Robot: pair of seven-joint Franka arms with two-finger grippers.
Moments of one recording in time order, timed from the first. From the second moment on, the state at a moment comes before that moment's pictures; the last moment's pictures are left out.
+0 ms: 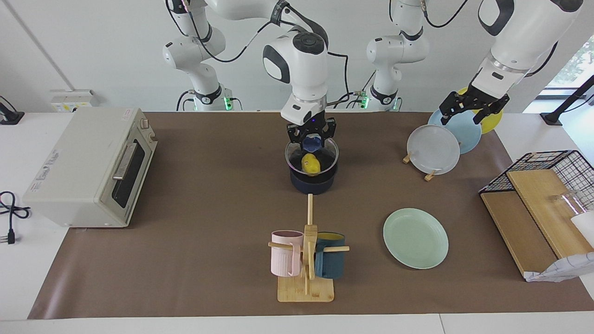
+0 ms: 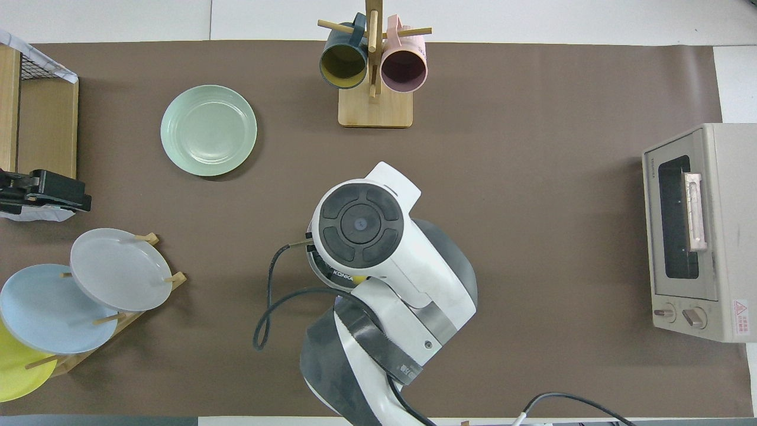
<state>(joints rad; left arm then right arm) 0.00 -0.04 -0.06 -1.59 -0.02 1.48 -0.01 0.65 0.27 0.08 -1.63 0.01 1.96 0.62</state>
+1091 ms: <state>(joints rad) -0.01 -0.02 -0.06 -1.57 -0.01 1.46 0.00 0.67 0.31 0.08 -1.69 -0.06 2.02 0.66</state>
